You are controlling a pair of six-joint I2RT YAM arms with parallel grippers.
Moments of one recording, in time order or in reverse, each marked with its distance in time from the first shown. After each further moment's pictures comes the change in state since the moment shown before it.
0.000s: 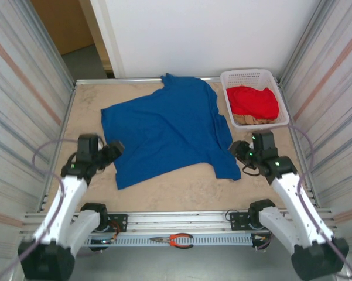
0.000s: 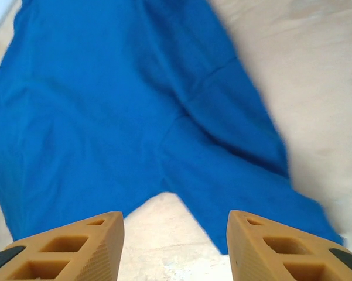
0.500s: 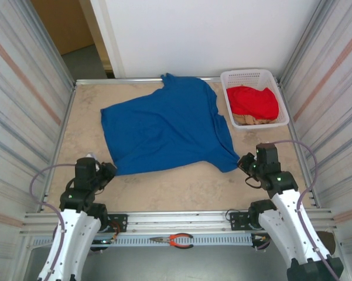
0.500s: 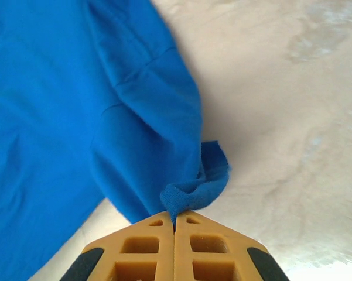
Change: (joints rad) left arm 0.000 -0.527 -0.288 -0.162 -0.037 -0.129; right arm -0.115 -0.240 -0.188 -0.055 0.032 0.027
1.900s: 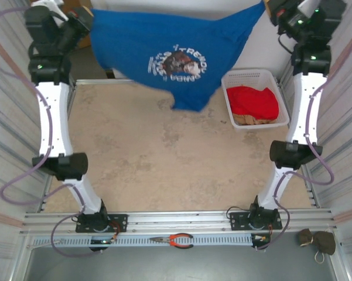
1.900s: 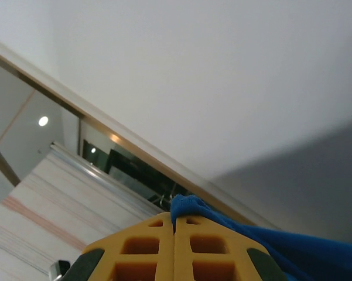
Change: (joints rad) left arm 0.140 1.374 1.973 0.228 0.193 0.169; right arm -0.299 1.310 2.027 0.422 -0.629 0.322
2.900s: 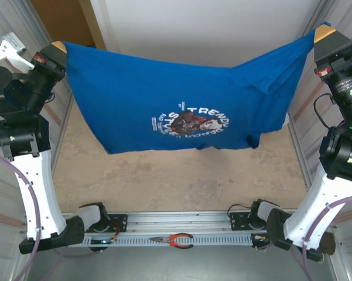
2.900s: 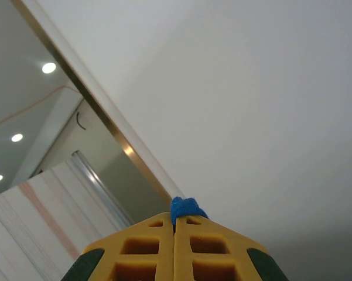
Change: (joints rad) left arm 0.135 -0.618 -0.593 0.098 0.119 -0.128; right arm -0.227 -0.759 -0.424 -0.170 0.061 -0.134
